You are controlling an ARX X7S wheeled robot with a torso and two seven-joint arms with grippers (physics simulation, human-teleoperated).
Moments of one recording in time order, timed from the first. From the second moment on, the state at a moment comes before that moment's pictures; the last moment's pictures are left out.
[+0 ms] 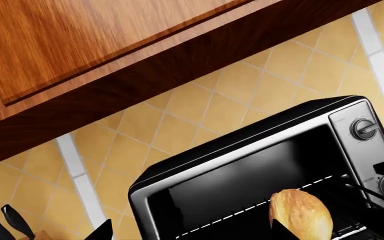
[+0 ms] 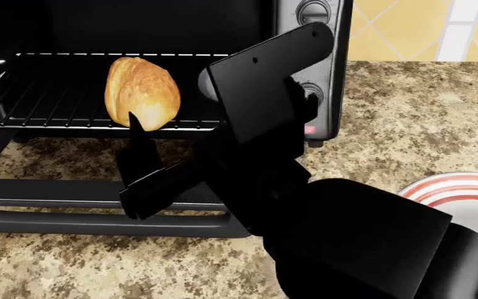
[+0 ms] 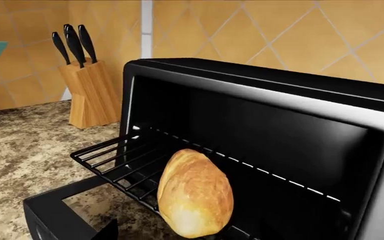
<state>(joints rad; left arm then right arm) -1.13 -1.09 0.45 1.02 -1.60 -0.86 -1.16 1.07 0.48 -0.60 -0.33 1.15 0.80 0.35</state>
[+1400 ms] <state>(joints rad) -1.15 -1.07 0.46 1.02 -1.62 -0.89 -1.16 1.20 0.31 -0.75 0.08 0.98 0.73 0.13</state>
